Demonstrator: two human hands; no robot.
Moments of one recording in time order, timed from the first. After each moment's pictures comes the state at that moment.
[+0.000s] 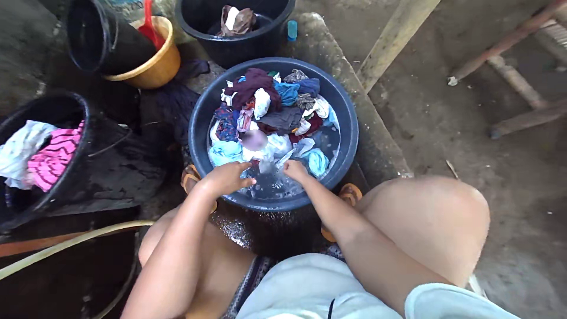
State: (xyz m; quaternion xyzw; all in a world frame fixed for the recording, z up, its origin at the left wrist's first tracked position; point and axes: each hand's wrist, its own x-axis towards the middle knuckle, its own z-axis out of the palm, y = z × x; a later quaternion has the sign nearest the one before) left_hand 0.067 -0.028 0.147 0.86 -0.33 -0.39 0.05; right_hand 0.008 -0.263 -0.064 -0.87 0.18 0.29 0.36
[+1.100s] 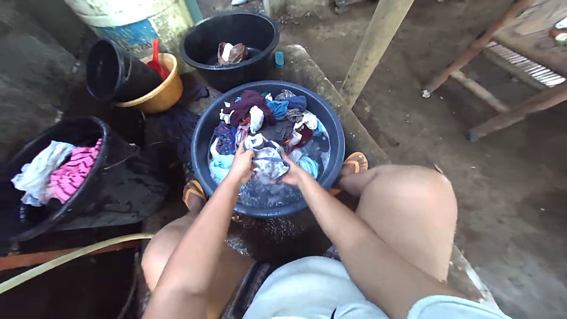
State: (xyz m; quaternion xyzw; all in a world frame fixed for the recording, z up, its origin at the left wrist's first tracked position) left_hand 0.058 -0.082 0.111 0.68 -0.06 -0.28 0.67; right_hand -0.003 -0.244 0.013 -0.44 0.20 0.16 0.86
